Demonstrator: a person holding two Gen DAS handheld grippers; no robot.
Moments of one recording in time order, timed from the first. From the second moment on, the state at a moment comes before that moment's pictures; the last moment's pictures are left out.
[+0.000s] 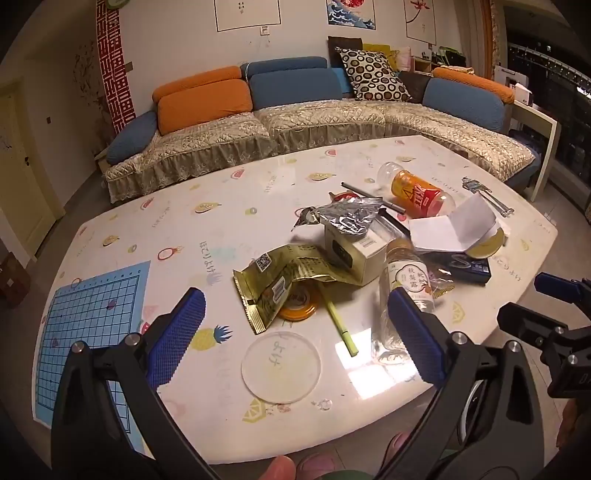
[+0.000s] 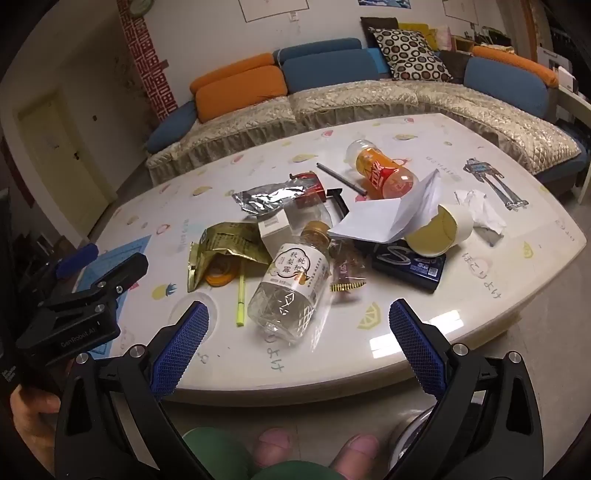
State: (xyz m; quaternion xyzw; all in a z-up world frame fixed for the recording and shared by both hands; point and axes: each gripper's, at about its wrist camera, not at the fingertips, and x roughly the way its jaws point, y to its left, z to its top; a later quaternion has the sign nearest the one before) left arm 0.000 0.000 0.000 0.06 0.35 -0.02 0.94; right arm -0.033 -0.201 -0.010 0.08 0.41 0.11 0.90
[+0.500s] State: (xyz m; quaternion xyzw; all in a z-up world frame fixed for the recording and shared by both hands) left arm 0.035 0.023 -0.021 0.05 0.38 -0.02 0.93; right arm 0.014 -0.187 -0.036 0.13 0.45 0.12 0.87
